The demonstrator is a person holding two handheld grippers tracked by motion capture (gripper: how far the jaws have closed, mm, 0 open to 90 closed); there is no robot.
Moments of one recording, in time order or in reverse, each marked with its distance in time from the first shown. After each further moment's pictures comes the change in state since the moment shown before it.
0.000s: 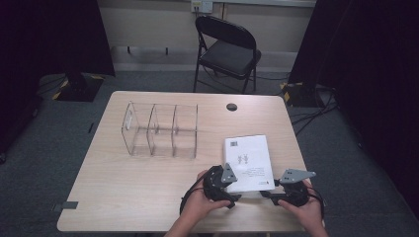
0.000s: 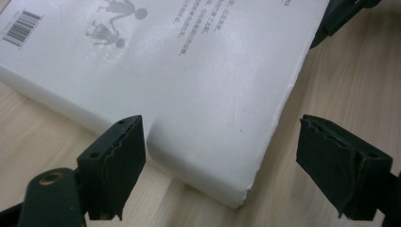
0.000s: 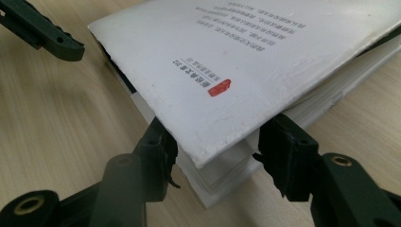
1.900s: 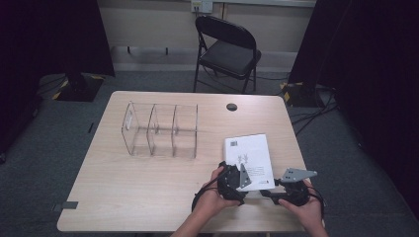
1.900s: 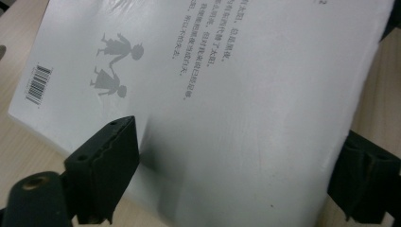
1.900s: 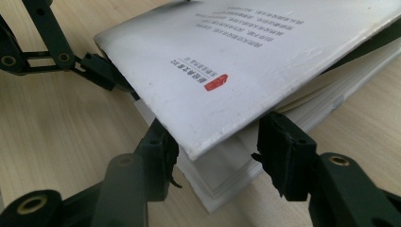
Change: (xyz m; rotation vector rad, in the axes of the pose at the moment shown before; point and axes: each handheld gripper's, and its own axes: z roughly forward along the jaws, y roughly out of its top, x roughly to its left) left arm -0.014 0.018 0.030 0.036 0.153 0.176; right arm -0.001 0.000 -0.001 -0.022 0.013 0.021
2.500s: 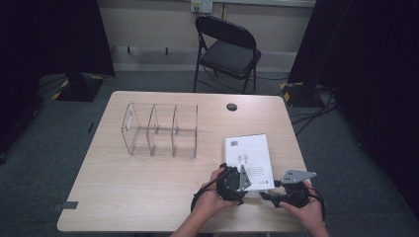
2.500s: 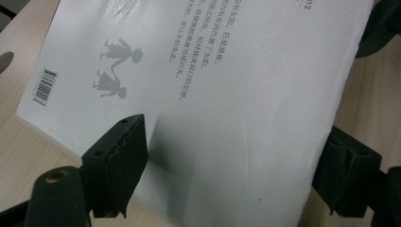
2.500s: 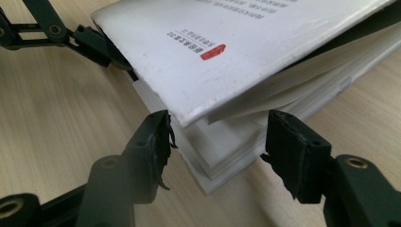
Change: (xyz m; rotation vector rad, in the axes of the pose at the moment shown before) left arm -0.003 -0.001 -0.002 -0.014 0.017 0.011; right arm -0.003 -0.008 0.002 0.028 0.016 -0.003
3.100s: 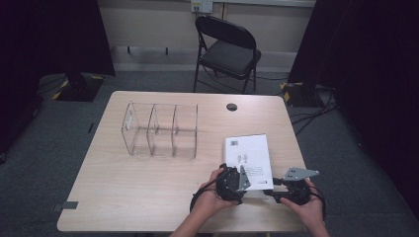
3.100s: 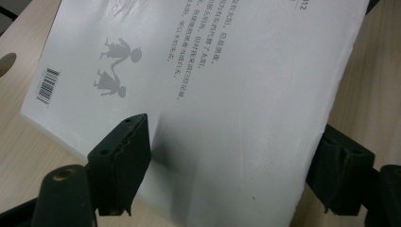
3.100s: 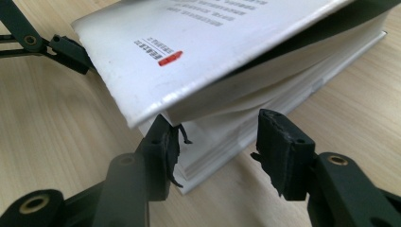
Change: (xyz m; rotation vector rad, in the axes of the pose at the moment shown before) left arm 0.001 0.000 -0.003 0.023 -0.004 0.027; right arm -0.005 0.002 -0.001 -0.019 -0.041 0.026
